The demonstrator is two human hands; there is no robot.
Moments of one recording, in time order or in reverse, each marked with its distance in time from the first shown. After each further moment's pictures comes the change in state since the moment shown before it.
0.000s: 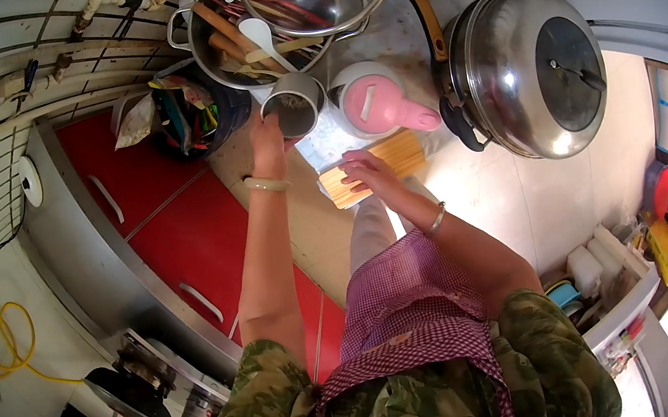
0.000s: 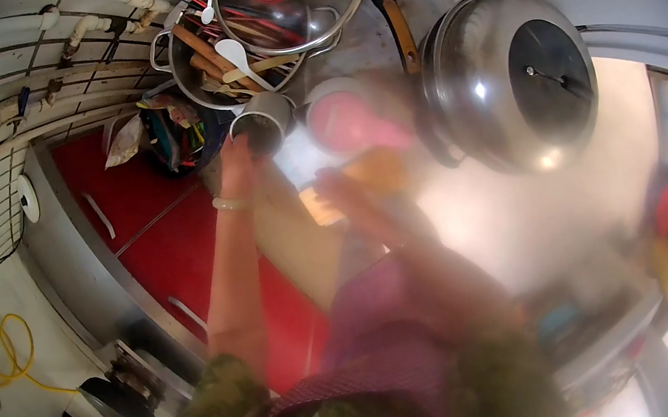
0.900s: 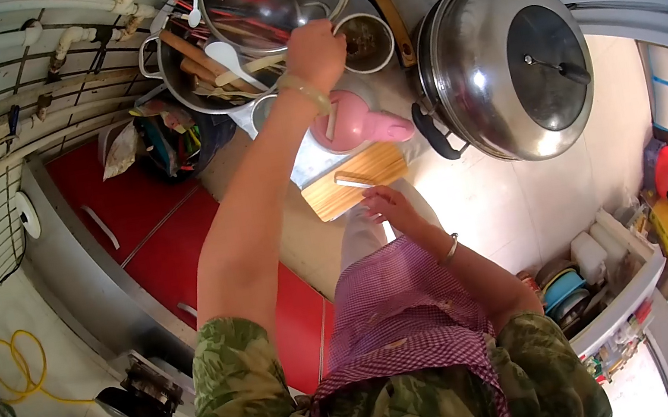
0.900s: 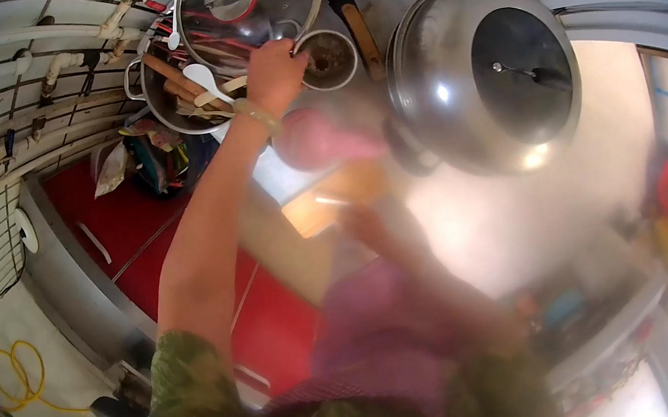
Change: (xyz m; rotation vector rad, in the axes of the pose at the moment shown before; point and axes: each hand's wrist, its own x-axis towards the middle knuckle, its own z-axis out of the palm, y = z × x) left_hand 0.047 0.045 0.197 1.182 -0.288 0.735; right_hand -0.019 0.144 -0.109 0.063 0.062 0.014
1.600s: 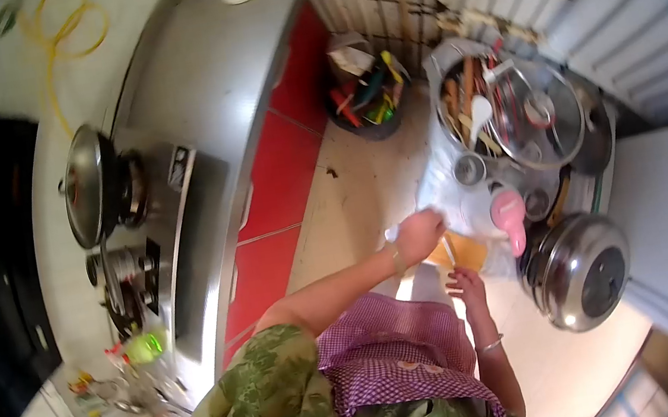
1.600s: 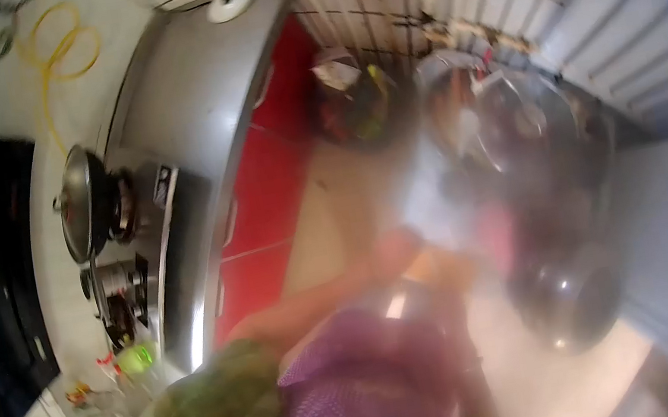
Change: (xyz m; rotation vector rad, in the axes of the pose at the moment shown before) left_hand -0.318 -0.037 -0.030 -0.156 0.339 -0.386; right_hand -0.087 -0.144 0.079 -0.747 -0.068 0.017
